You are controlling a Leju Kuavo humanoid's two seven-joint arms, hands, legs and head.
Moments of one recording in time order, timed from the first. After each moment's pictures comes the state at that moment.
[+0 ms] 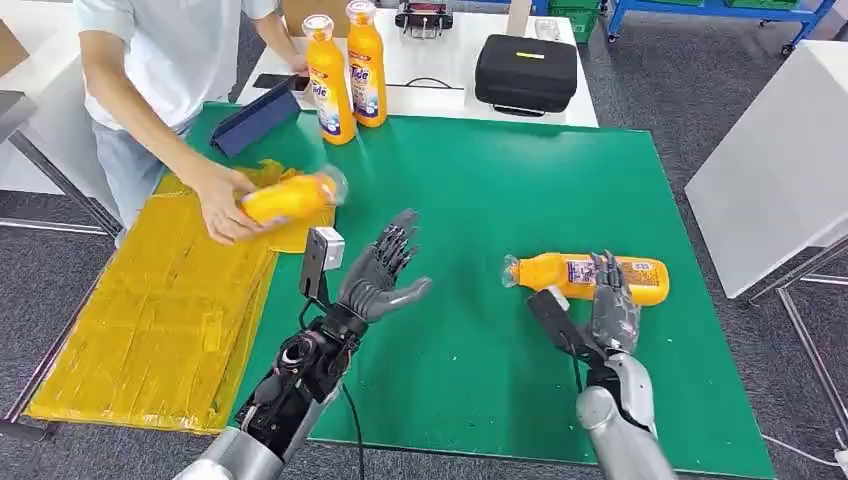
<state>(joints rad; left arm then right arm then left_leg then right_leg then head) -0.38 -0.29 -0.17 -0.89 0.11 -0.36 -0.53 -0.28 -0.04 0.01 -0.96 1.10 -0.39 -0.05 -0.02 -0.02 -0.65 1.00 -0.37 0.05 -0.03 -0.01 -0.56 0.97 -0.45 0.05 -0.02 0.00</state>
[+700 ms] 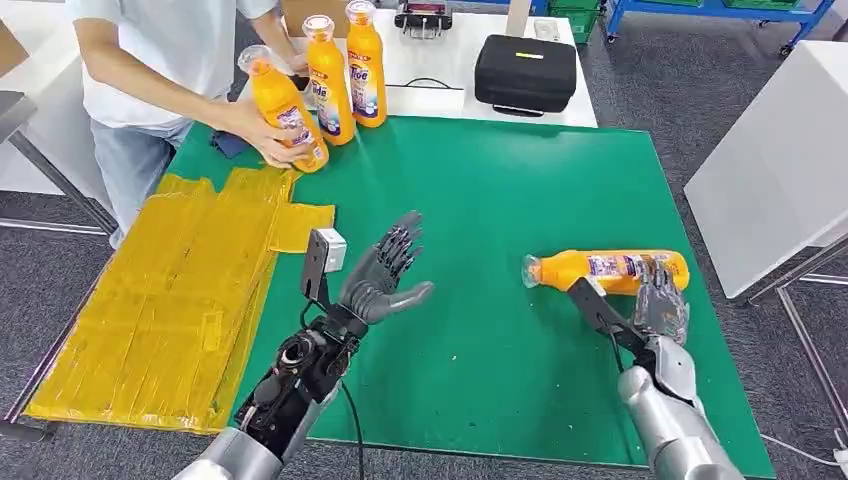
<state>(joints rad) -0.39 -0.29 -0.17 -0.89 0.10 -0.39 -0.53 -0.50 -0.14 -0.08 -0.57 1.32 -0.38 0.07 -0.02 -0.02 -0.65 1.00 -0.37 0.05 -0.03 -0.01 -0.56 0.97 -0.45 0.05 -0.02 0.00</state>
